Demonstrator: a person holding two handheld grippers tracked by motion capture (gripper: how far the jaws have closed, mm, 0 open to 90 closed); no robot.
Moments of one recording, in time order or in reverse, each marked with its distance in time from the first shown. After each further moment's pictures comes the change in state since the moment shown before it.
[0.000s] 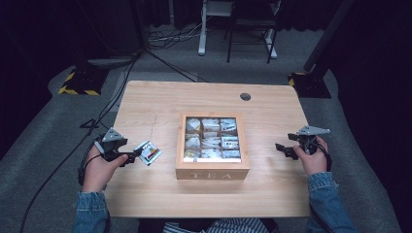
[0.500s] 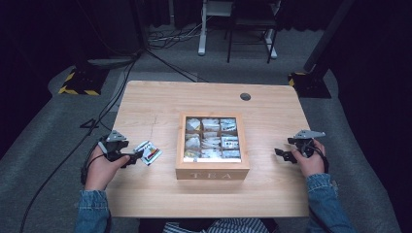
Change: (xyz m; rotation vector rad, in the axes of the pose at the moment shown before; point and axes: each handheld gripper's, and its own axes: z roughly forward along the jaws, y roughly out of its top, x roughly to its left) left arm 0.004 -0.005 0.014 0.049 -0.006 0.000; right arm -0.005 -0.019 0.015 0.060 -0.004 -0.006
